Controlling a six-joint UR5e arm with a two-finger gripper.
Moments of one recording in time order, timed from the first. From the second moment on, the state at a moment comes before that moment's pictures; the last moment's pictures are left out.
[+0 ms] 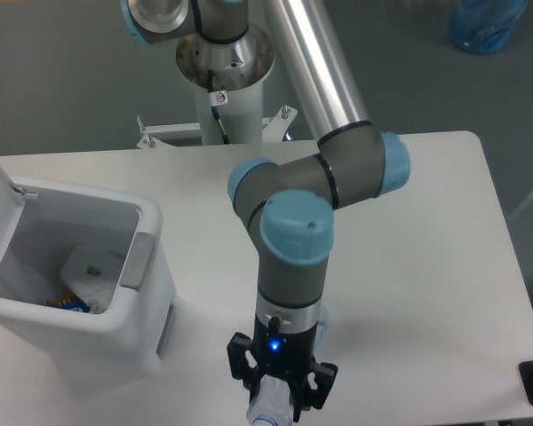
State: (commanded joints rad) arm 2.36 -2.15 -1.18 -0.83 1.22 0.60
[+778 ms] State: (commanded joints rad) arm 2.39 -2.07 -1.00 -0.80 0.88 0.20
